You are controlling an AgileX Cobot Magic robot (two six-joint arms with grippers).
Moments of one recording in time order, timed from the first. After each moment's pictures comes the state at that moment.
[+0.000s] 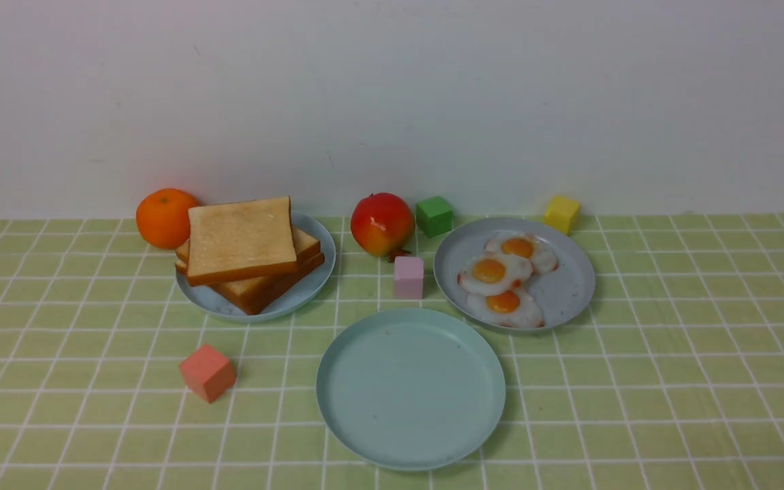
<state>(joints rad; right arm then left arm) 0.04 -0.01 0.02 -0.04 0.39 0.07 0.02 -0.01 0.03 -0.14 0.39 -0.22</state>
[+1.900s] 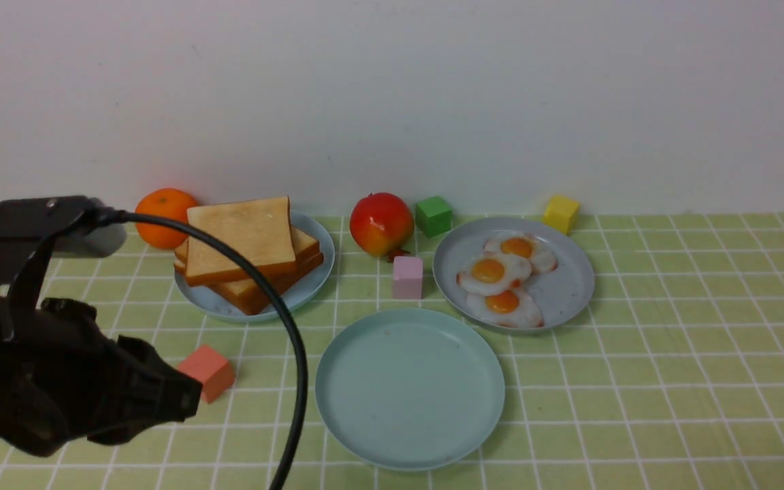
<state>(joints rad) 0.04 -0.01 0.03 0.17 0.29 0.22 -0.29 1.03 -0.79 -0.39 0.76 0.17</state>
